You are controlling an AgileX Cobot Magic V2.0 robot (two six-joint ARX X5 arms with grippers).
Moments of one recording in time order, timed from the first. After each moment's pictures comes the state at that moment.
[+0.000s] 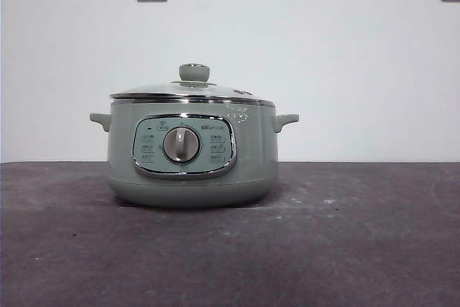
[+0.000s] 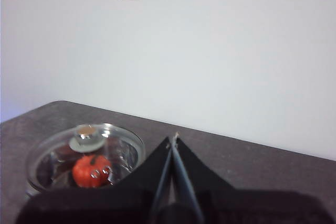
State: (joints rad) left arm -0.01 0.00 0.02 -0.18 -0.08 0.00; right arm 0.04 0.43 0.83 -0.35 -0.34 -0.08
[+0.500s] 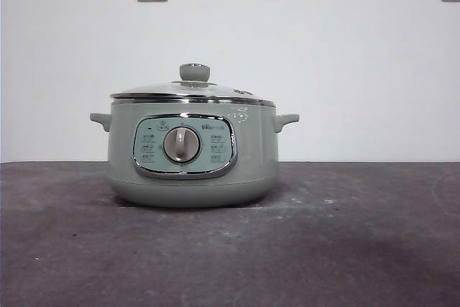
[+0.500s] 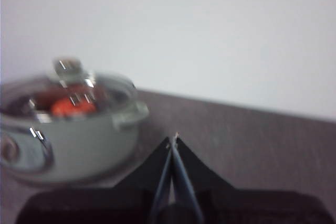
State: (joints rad) left arm -0.01 0.00 0.02 -0.18 -0.08 0.00; right arm 0.03 0.08 0.15 -0.02 -0.30 -0.07
